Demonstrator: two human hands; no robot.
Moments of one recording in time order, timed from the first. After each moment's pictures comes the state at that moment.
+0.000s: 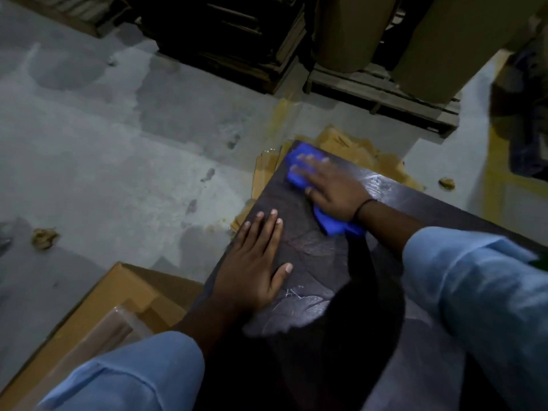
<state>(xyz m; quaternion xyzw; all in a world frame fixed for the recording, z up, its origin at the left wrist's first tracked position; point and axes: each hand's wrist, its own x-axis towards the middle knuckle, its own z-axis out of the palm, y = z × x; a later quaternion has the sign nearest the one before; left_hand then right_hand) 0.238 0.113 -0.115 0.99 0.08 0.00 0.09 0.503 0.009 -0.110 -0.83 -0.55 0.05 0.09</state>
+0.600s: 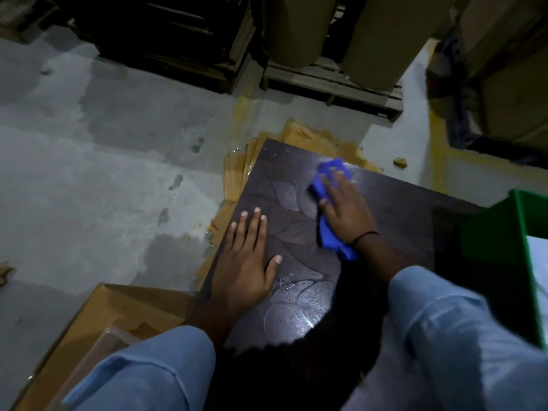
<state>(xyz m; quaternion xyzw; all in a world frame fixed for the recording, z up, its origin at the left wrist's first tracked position) 0.236 0.112 -0.104 0.99 0.08 -0.02 0.10 0.440 -0.076 -0.100 -0.93 -0.34 0.02 0.13</state>
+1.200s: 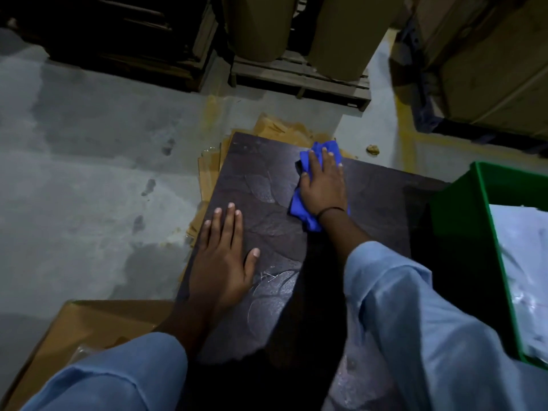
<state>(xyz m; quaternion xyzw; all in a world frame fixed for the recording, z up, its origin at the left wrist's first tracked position) 0.236 0.112 -0.117 0.99 0.07 0.01 0.10 0.457 -0.053 -0.102 -0.99 -0.12 0.01 0.12</state>
